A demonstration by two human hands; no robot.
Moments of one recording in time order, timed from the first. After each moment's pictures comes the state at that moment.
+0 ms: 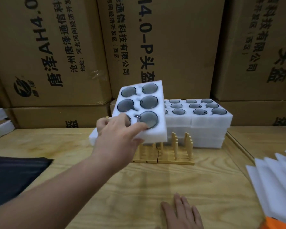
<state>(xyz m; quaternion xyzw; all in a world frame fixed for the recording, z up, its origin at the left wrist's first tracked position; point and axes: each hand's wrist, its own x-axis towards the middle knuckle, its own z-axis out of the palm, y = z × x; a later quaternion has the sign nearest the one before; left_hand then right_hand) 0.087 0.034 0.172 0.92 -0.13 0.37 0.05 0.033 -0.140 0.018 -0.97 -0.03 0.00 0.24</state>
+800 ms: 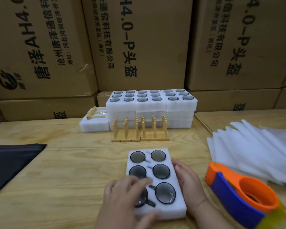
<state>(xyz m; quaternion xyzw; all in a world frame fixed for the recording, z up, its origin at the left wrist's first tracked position) -0.086 -0.017 0.036 0.90 -0.21 0.30 0.23 0.001 -0.225 0.000 -0.54 0.08 -0.03 0.84</state>
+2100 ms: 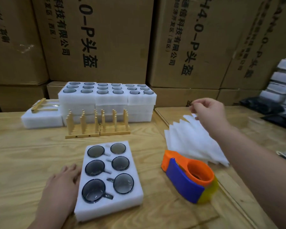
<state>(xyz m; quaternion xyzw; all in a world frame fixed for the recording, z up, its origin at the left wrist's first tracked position) -0.010 0.016 0.002 0.98 0.01 0.05 0.21 0.022 -0.389 0.177 -0.80 0.10 -0.32 0.51</state>
